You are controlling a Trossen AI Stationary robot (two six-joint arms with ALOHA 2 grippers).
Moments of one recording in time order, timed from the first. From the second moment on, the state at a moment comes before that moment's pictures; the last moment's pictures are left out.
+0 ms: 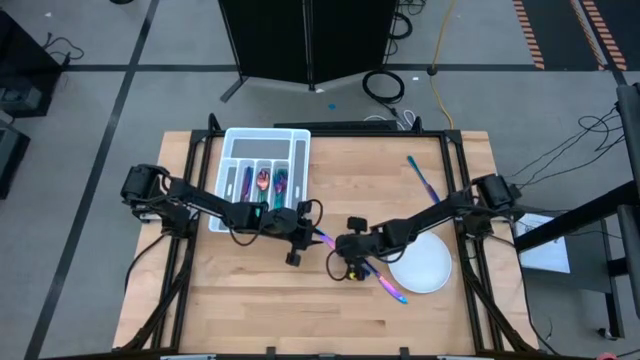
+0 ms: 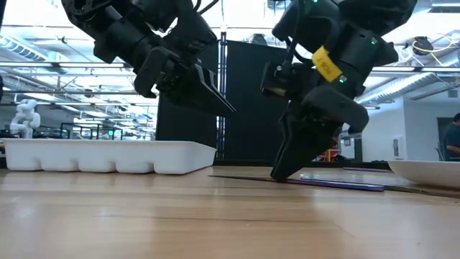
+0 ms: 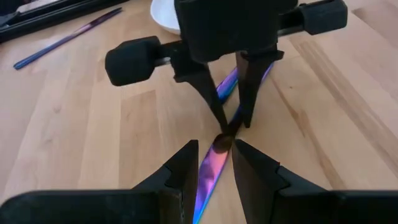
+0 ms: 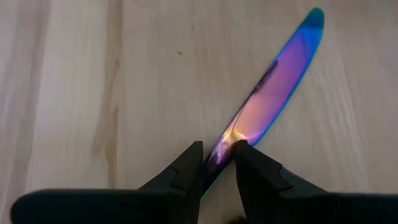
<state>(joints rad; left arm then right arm) -0.13 1.66 0.78 0.31 -0.03 0.24 0.24 1.84 0.94 -0.09 0.16 0.28</state>
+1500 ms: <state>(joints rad) -0.55 1.34 0.78 -0.29 -0.38 -0.11 0.24 2.11 1.21 0.05 0.04 0.32</state>
